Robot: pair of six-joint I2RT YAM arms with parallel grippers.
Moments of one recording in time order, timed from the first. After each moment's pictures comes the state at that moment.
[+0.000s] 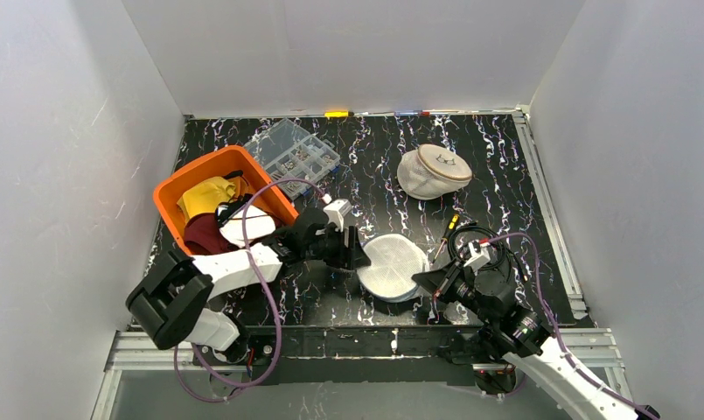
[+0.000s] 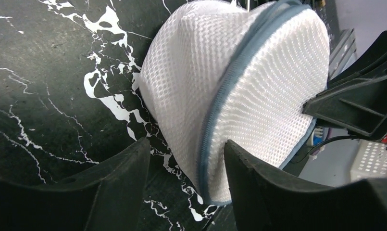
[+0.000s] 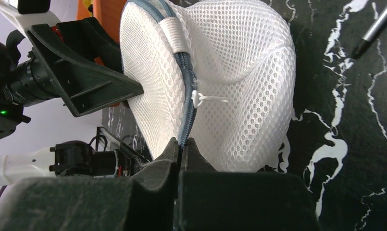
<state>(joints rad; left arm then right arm) -0.76 1.38 0.60 0.18 0.33 -0.60 0.79 0.03 0.08 -0.37 0.02 1.07</state>
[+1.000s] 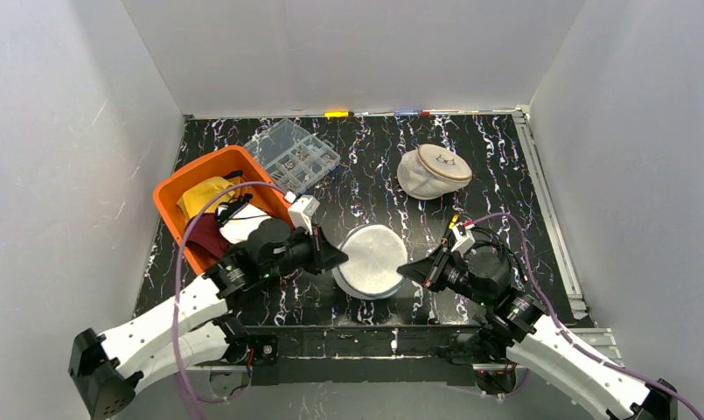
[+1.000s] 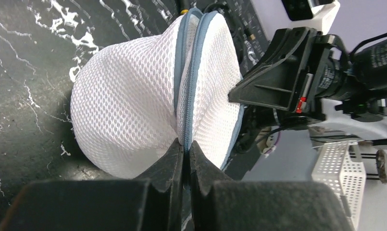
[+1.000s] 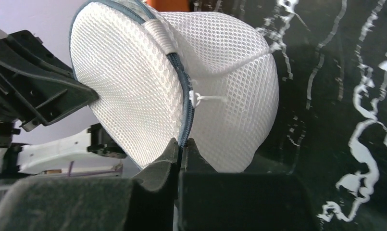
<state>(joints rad) -0.84 0.86 0.59 -0.14 0.19 -0.67 0.79 0.40 0.20 -0.11 -0.12 1.07</state>
